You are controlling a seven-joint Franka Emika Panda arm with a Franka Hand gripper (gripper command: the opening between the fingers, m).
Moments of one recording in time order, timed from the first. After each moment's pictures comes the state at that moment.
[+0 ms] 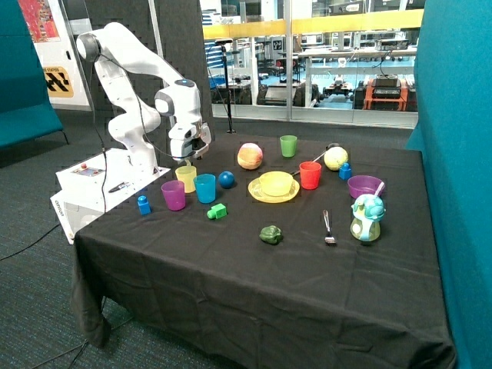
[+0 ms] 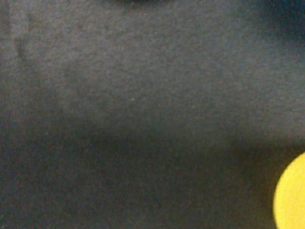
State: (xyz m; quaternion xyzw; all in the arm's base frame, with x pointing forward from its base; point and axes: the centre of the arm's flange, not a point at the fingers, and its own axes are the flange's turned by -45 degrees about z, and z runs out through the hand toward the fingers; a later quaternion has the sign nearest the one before) arm 0.379 -0.103 0.356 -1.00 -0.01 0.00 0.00
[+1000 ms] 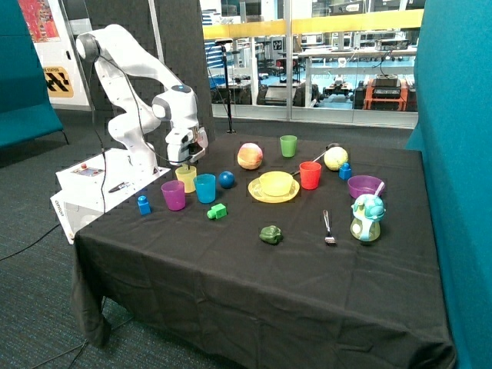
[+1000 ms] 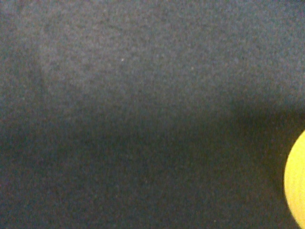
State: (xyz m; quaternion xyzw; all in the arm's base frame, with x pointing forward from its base) arm 0.364 -0.107 0.338 -1.00 -0.01 0.00 0.00
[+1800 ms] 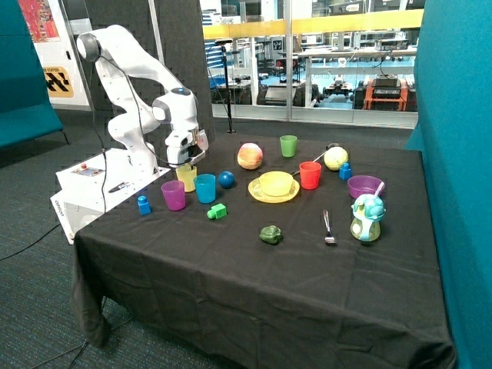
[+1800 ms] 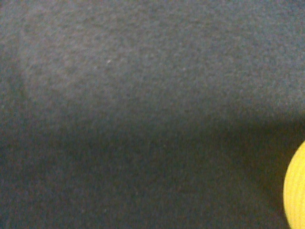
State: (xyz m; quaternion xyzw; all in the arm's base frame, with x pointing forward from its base) arm 0.365 -0.110 0.331 -1.00 0.01 0.00 0.00
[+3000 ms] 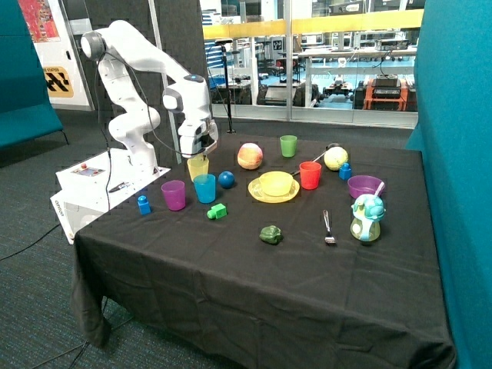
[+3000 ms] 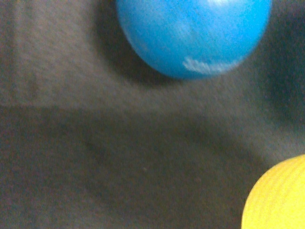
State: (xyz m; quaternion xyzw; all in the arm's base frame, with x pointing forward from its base) arm 0.420 -0.097 0.376 -1.00 -0.04 0.00 0.00
